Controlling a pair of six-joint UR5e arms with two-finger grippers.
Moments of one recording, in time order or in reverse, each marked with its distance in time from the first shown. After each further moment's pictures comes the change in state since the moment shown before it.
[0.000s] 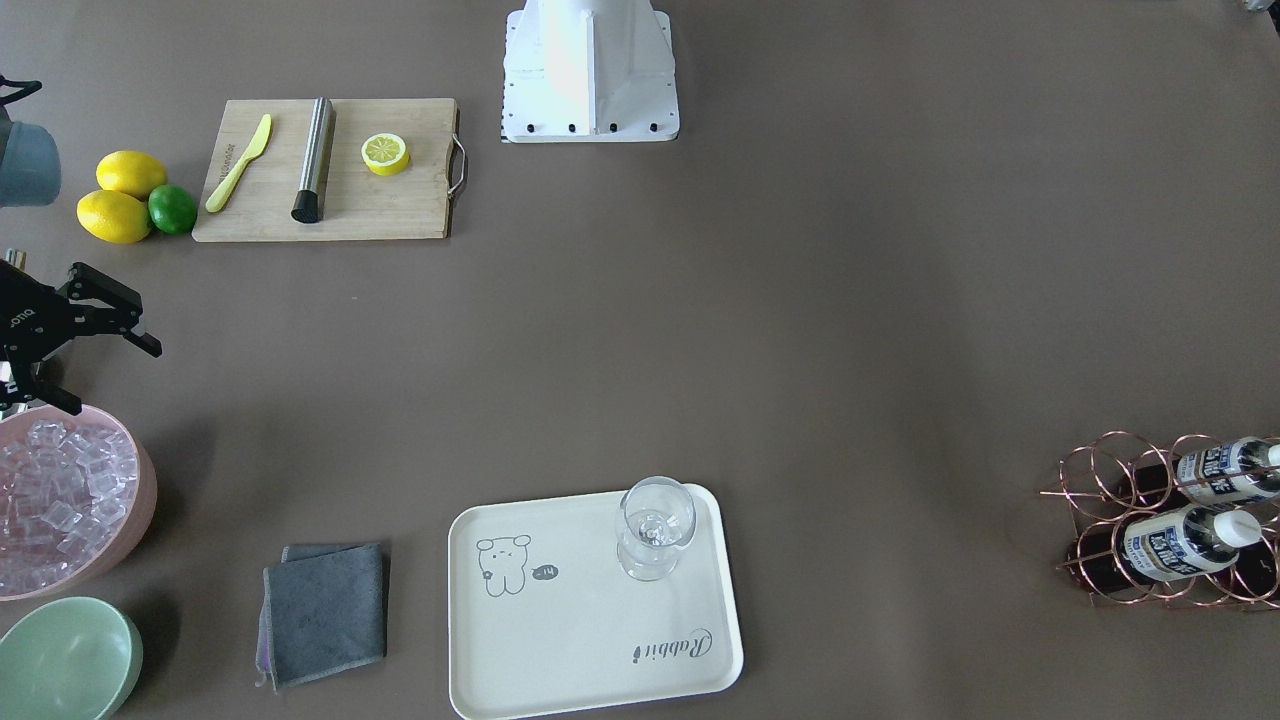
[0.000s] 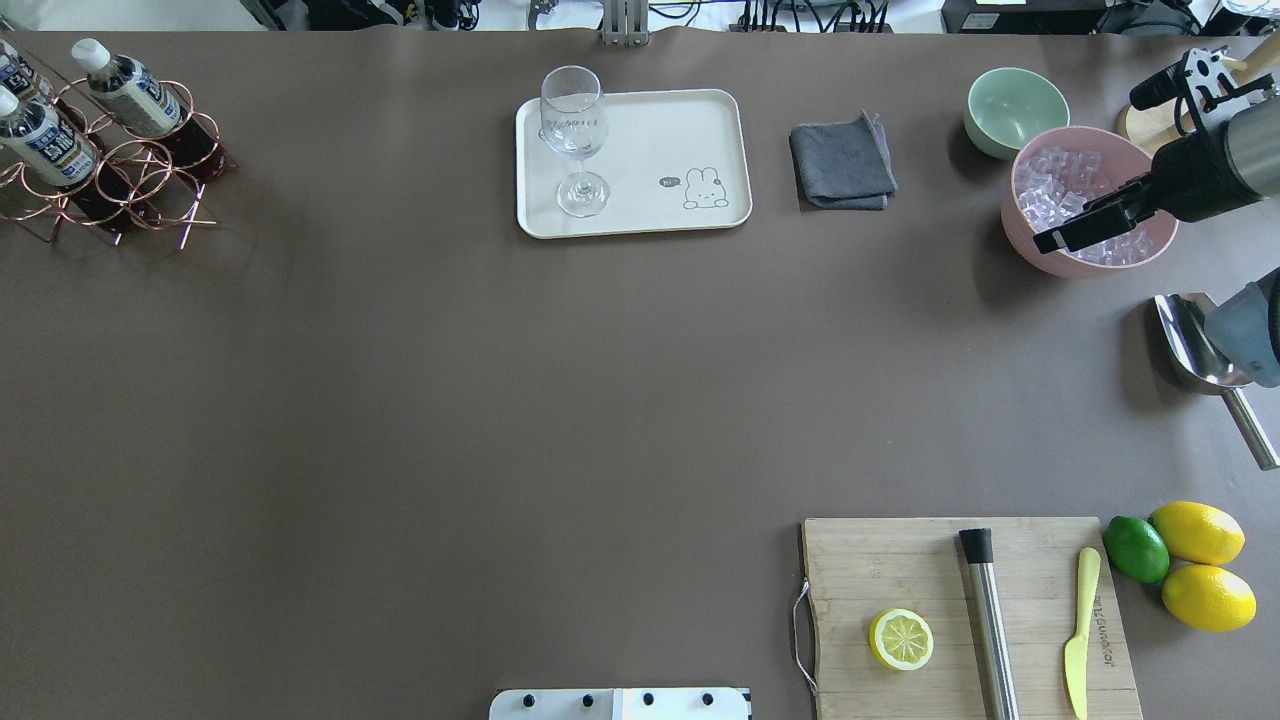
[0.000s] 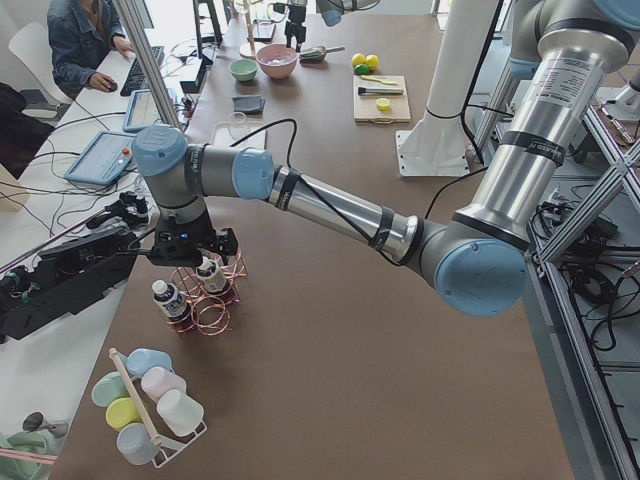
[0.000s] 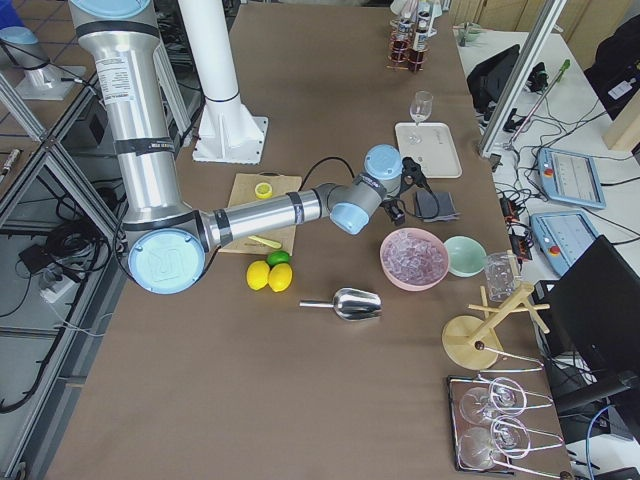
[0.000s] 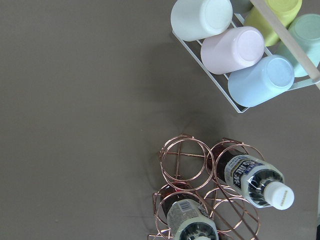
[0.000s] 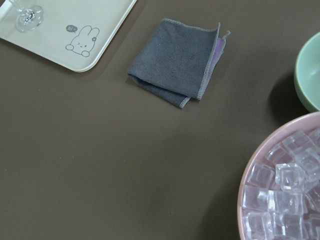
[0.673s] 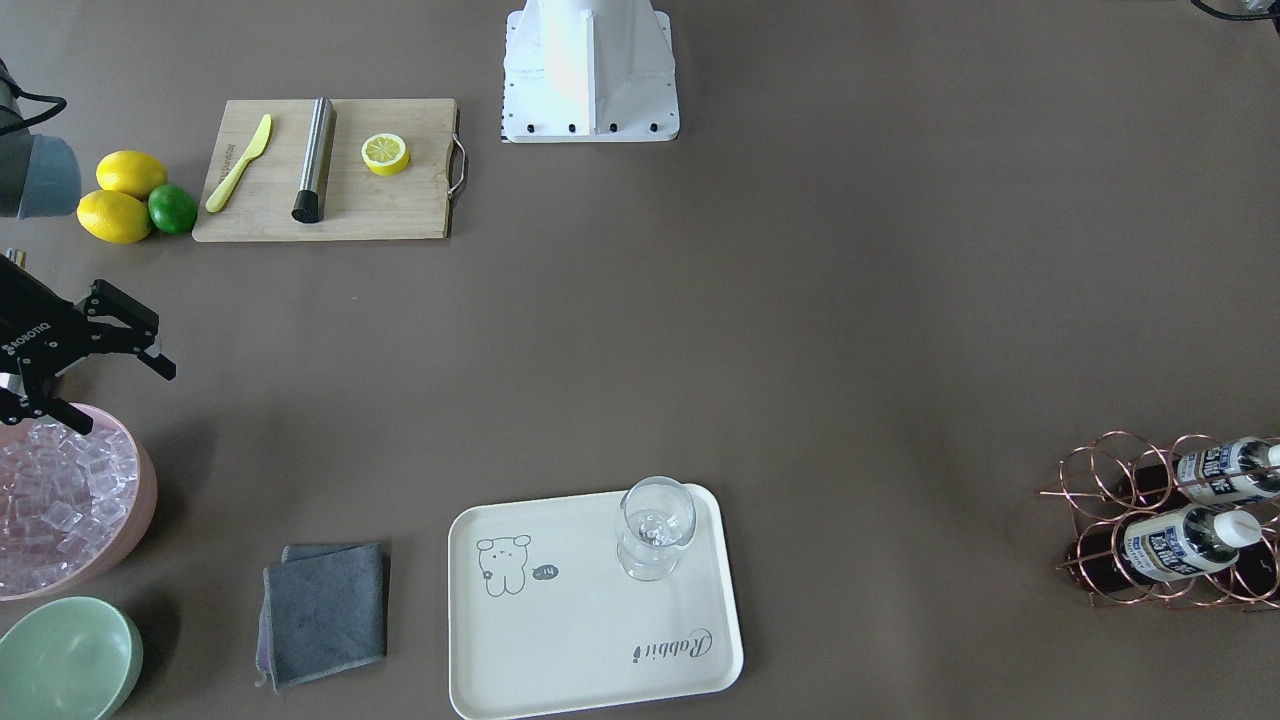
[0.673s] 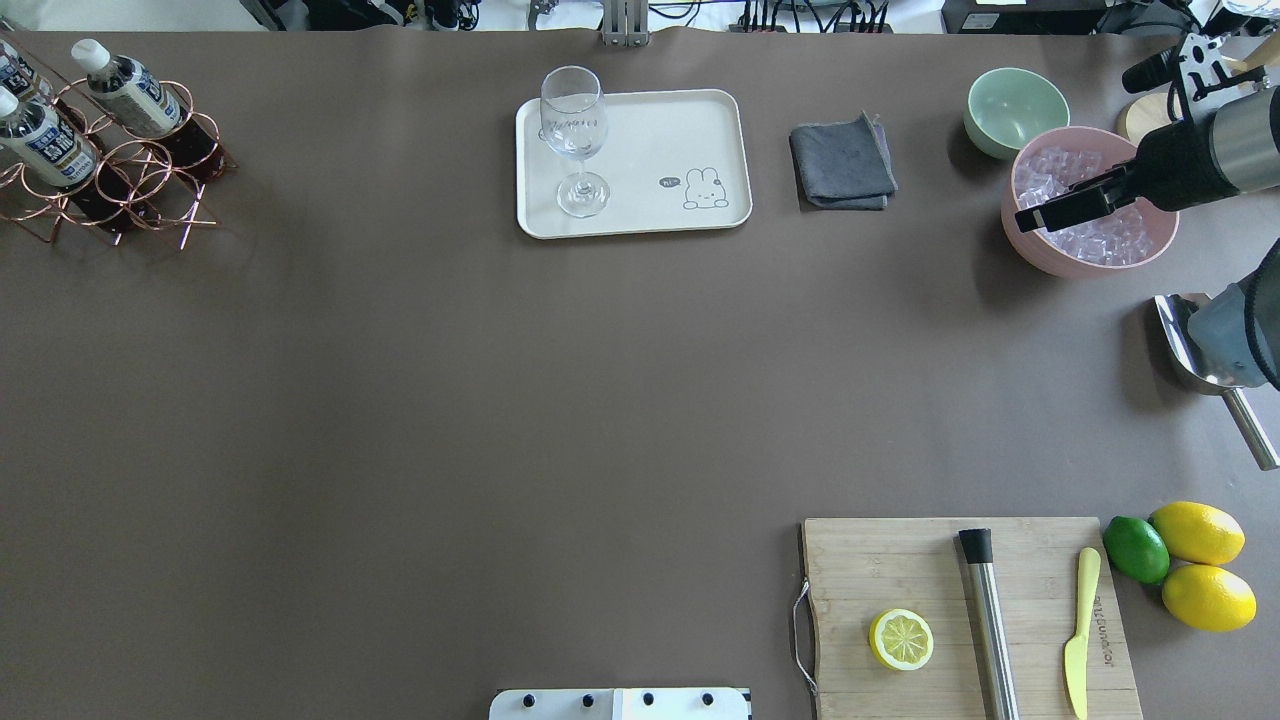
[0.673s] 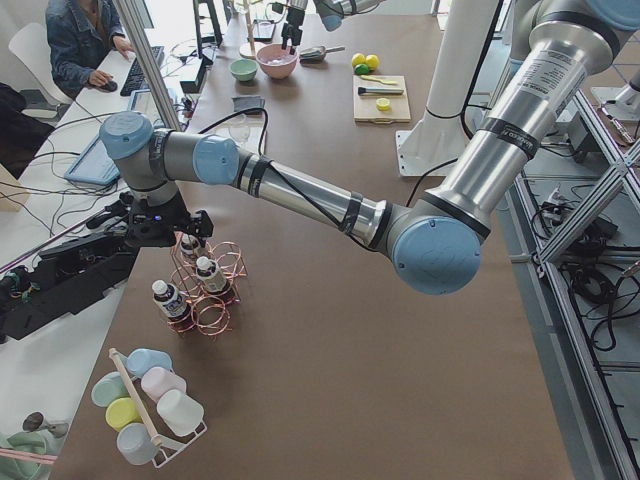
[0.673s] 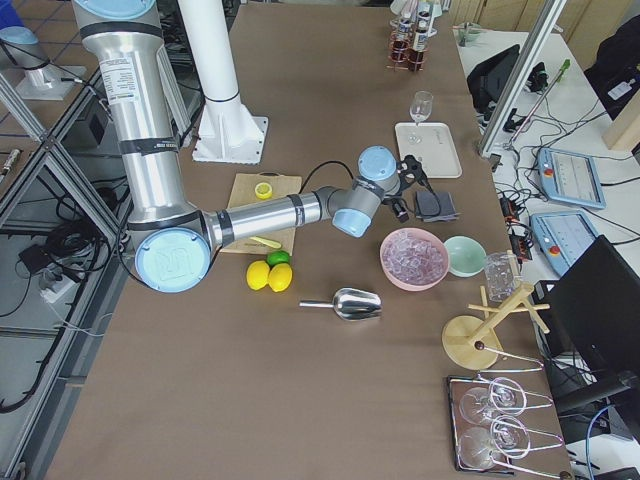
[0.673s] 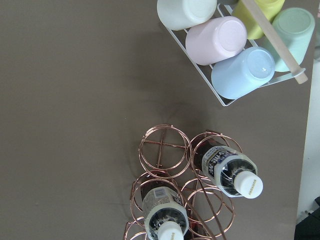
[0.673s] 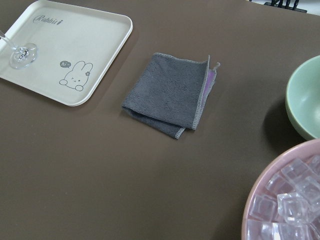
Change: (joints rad) left arm 0.051 -0.141 0.157 -0.053 -0.017 -0.084; right arm -0.032 0.011 -0.036 0.171 -0.109 0.159
